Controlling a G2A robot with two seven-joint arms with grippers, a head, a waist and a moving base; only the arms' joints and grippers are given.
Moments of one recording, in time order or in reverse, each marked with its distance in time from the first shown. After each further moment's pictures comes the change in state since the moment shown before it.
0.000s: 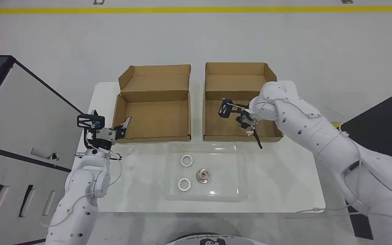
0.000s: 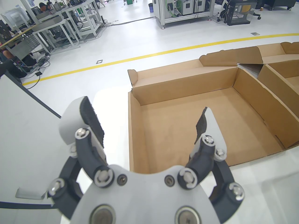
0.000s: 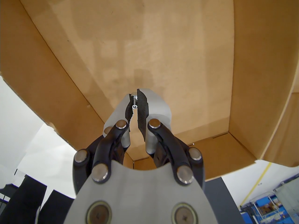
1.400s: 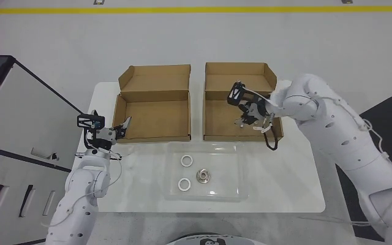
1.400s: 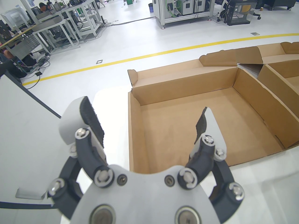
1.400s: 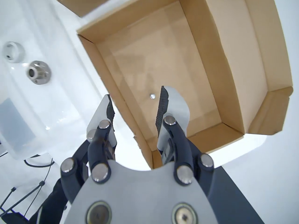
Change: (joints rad) left arm 0.000 0.000 0.000 0.000 0.000 0.000 0.000; right arm -0.251 0.187 0.483 -0.504 0.218 0.064 0.138
